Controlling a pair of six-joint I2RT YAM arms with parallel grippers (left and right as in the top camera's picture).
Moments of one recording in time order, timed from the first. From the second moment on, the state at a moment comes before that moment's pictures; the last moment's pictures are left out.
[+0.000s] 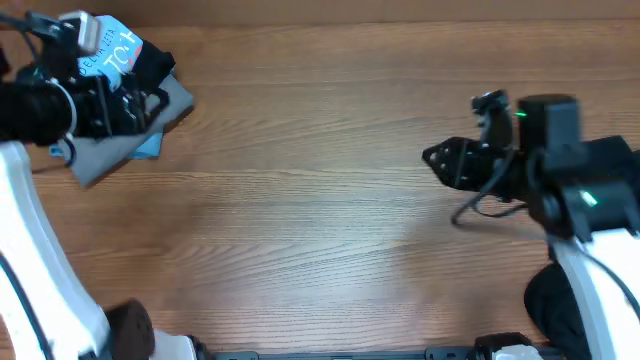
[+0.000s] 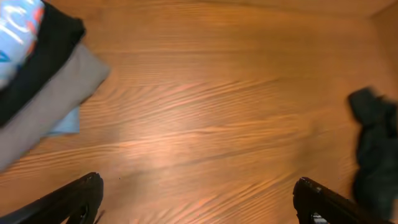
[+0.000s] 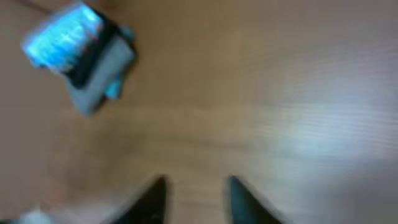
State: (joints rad) left arm 0.32 1.65 2.28 -1.66 0.56 0.22; right arm 0.12 1.18 1.31 -0.98 -0.47 0.35
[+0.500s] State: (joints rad) left arm 0.05 1.16 2.28 -1.69 0.10 -0.01; right arm 0.12 0.95 1.38 -0.94 -0.38 0.33
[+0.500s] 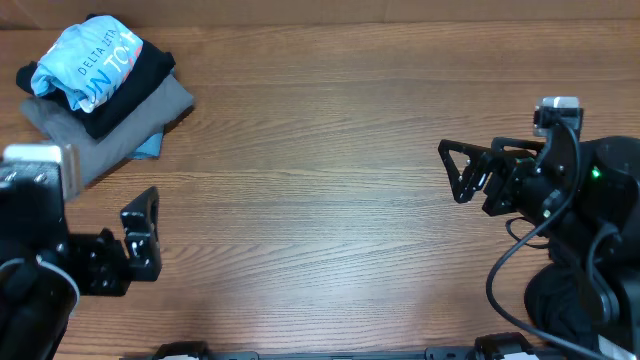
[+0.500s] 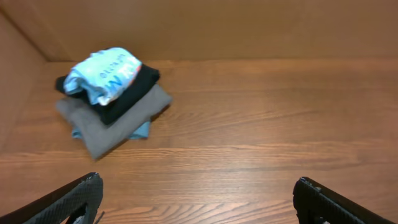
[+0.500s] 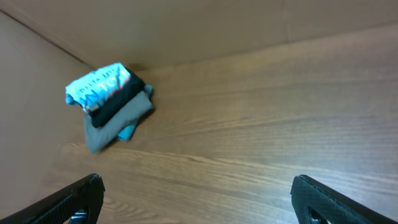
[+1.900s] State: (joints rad) left arm 0.05 1.16 2.27 -1.69 0.09 -0.05; right arm 0.12 0.70 1.15 -0.77 -0.28 -0.06
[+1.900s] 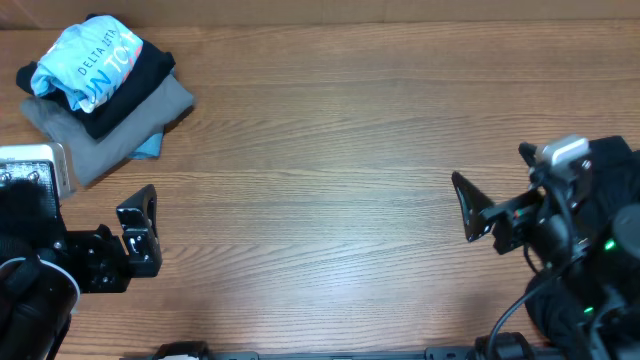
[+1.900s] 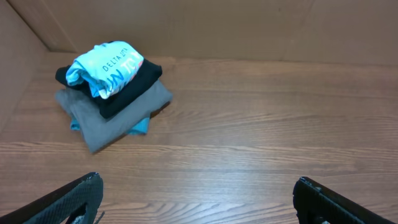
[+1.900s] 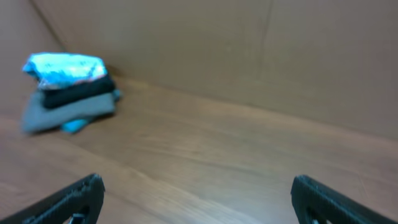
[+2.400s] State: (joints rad) left arm 0.05 1.16 2.27 -1.69 0.09 -0.05; right arm 0.12 0.23 0.44 -0.46 -0.22 -0.08
